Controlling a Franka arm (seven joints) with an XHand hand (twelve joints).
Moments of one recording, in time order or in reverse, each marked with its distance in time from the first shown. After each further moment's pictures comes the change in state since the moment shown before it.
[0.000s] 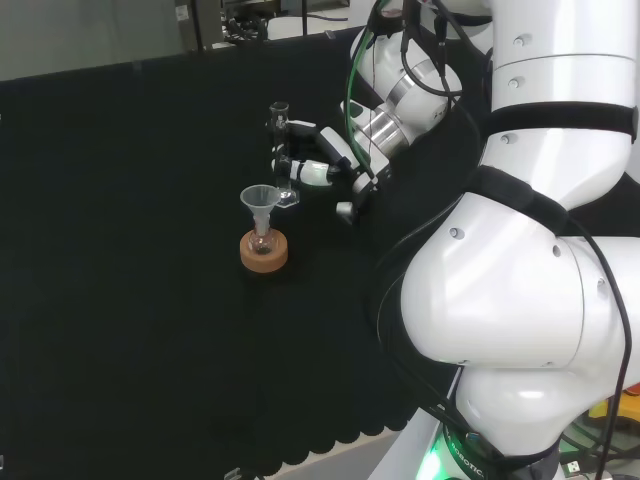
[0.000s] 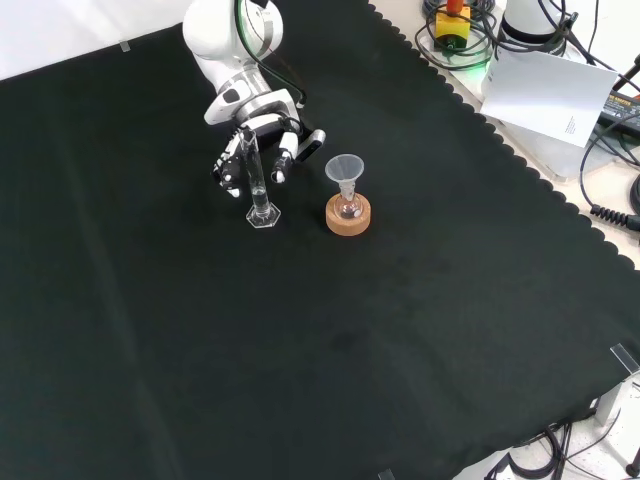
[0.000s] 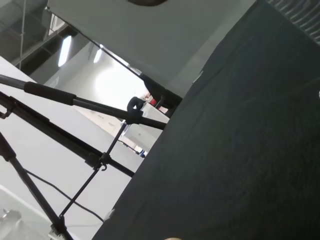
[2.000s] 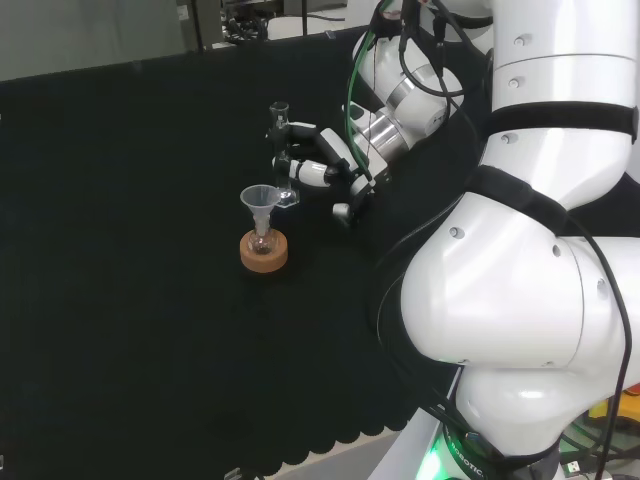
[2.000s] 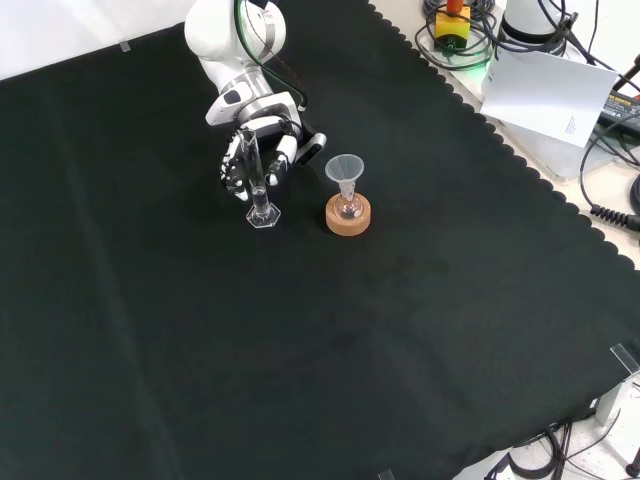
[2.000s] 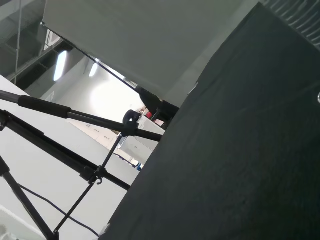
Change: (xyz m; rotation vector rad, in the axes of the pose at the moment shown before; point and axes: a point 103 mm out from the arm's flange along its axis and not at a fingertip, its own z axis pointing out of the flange) arm -0.002 0.002 0.003 -0.040 0.003 0.018
